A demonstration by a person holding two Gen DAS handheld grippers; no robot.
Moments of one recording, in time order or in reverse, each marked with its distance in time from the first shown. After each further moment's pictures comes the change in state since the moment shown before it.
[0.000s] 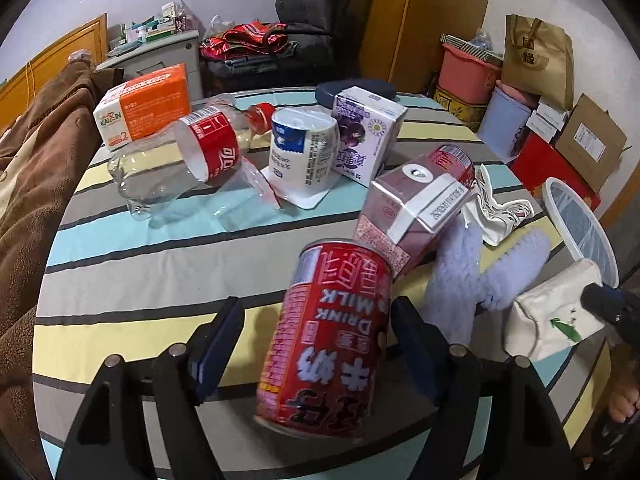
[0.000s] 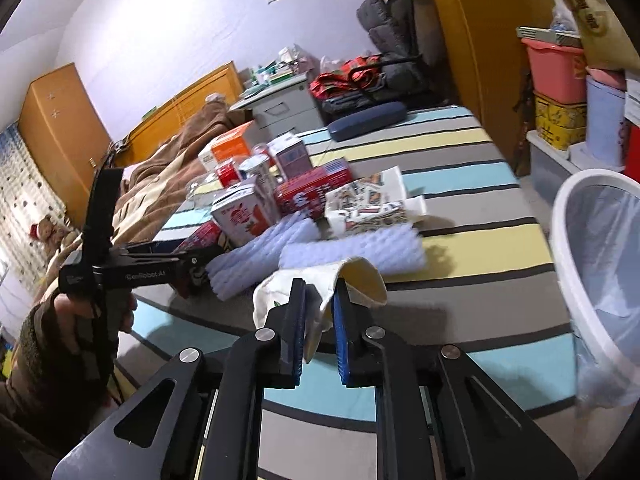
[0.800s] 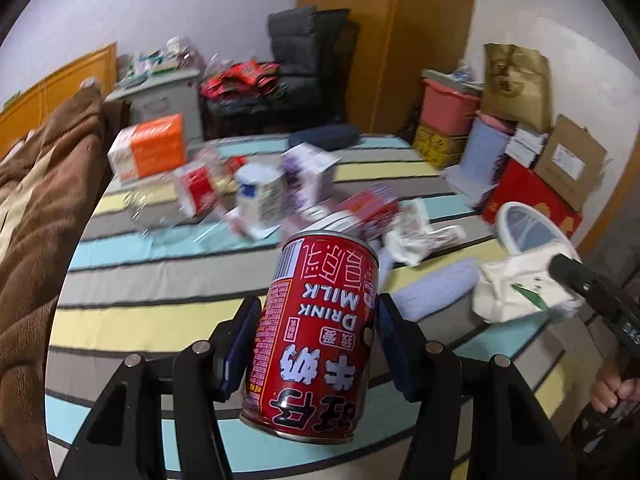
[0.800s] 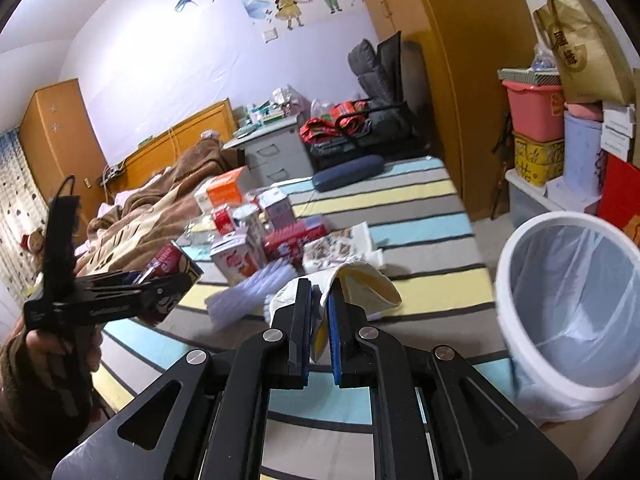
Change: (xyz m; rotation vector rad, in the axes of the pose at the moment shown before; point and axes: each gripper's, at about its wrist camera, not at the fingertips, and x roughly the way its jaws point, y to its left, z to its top) left arm -0.067 -0.050 -0.005 0.001 -0.139 -0.006; right arm -0.040 -0.012 0.010 -0.028 -0.155 -0.049
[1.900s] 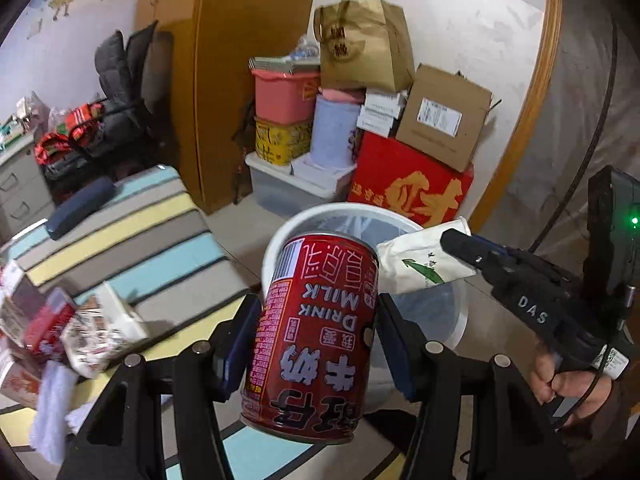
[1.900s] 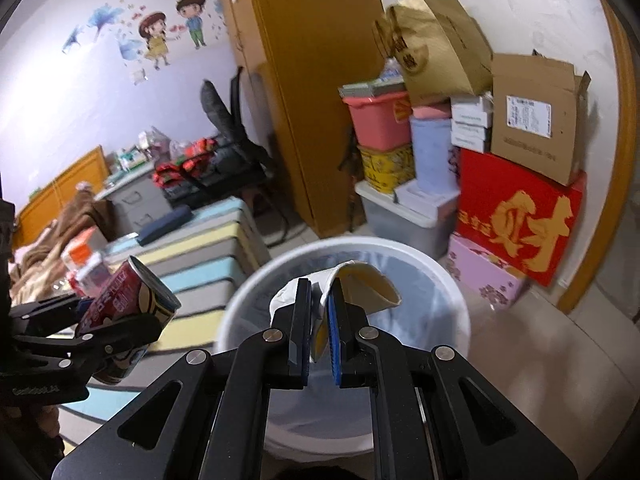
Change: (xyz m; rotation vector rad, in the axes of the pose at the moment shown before) left arm 0.064 -0.248 0.051 0.254 0.028 -0.351; right arm -0.056 -0.141 0.014 0.149 -0.072 -0.419
